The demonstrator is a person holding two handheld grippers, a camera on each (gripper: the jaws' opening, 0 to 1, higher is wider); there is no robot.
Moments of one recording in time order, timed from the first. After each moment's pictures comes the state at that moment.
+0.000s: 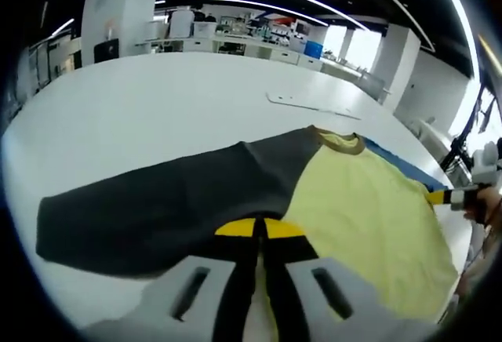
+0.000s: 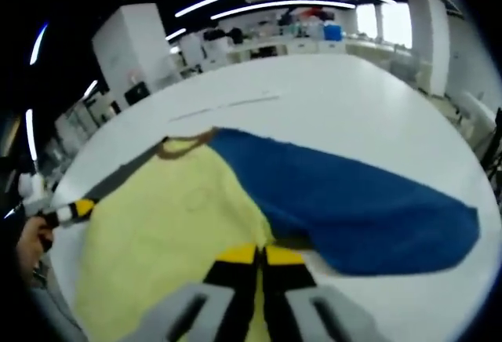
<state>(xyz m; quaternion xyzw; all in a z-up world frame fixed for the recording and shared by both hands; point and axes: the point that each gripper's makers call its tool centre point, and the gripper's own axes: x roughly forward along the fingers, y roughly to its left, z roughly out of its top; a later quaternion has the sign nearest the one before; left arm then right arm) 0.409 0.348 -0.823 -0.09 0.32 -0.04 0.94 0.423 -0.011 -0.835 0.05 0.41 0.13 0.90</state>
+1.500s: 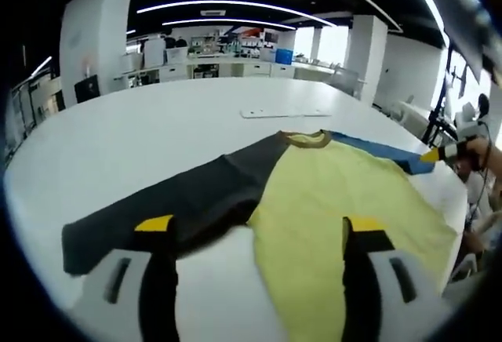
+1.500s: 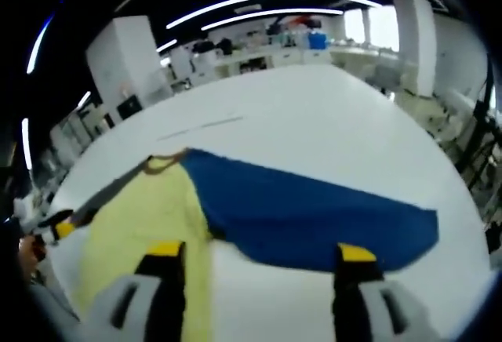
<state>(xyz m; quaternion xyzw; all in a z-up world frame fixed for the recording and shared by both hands) 0.361 0.339 -0.784 -0.02 0.28 -0.10 0.95 0.408 -0.103 -0.804 0.07 0.39 0.10 0.91</state>
